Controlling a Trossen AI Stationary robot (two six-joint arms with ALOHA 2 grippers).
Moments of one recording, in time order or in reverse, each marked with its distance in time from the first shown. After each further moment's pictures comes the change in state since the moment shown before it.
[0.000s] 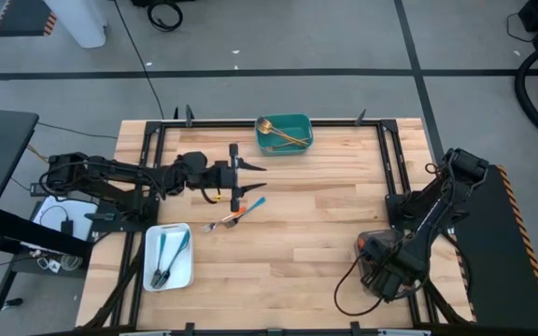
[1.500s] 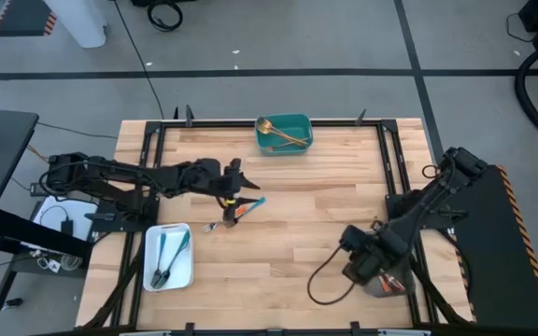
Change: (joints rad) left arm -0.010 0.000 0.000 -0.407 0.064 -0.232; right arm -0.223 0.000 0.273 -0.201 0.148 -0.392
